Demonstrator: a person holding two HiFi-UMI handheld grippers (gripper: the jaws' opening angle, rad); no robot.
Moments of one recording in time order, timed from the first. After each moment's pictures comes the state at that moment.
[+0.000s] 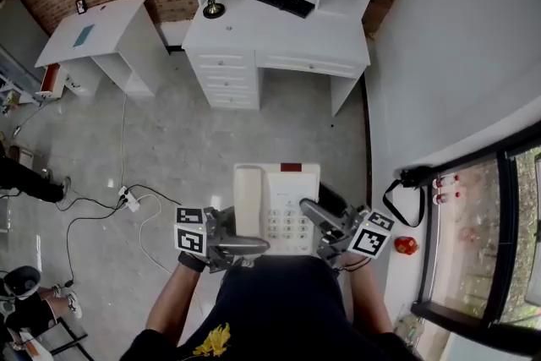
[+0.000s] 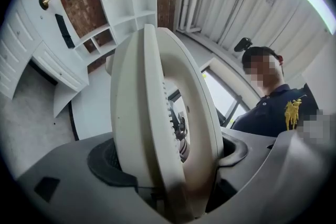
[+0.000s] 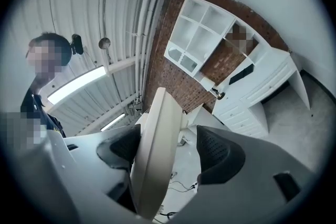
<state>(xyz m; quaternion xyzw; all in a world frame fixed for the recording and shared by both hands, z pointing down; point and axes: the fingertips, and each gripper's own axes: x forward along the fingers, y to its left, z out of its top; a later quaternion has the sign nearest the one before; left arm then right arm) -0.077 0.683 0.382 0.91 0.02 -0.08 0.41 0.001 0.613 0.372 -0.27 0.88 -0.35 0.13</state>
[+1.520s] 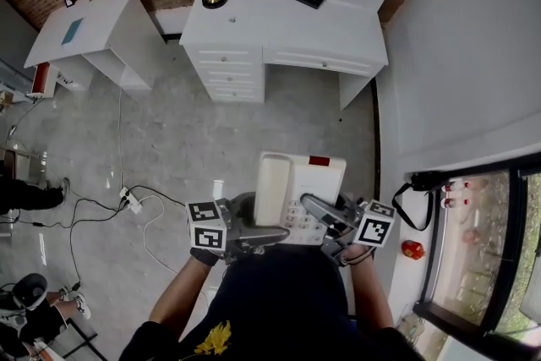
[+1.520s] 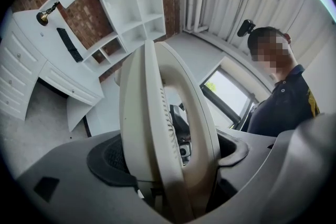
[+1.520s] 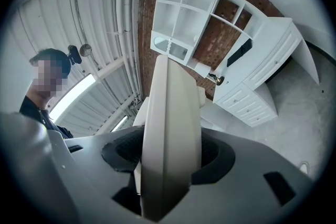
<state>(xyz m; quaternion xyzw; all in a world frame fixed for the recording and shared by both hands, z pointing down) -0.098 0.537 0.419 0.92 -0.03 -0.06 0.39 -0.055 0.490 0.418 -0.22 0.86 -0.44 0.13</state>
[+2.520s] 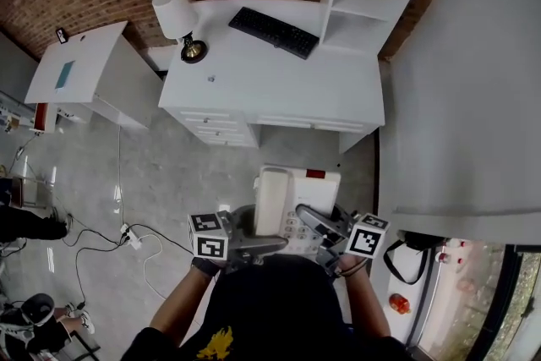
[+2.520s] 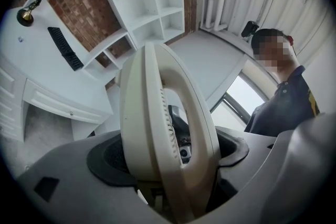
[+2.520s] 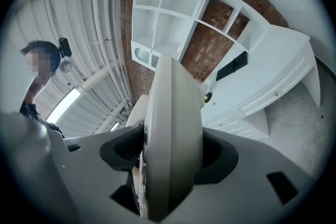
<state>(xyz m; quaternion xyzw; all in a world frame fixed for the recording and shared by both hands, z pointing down) 0.026 0.259 0.425 0.91 -0.06 -0.03 0.40 0.067 0.208 0.431 -0.24 0.85 -0.46 0.12</state>
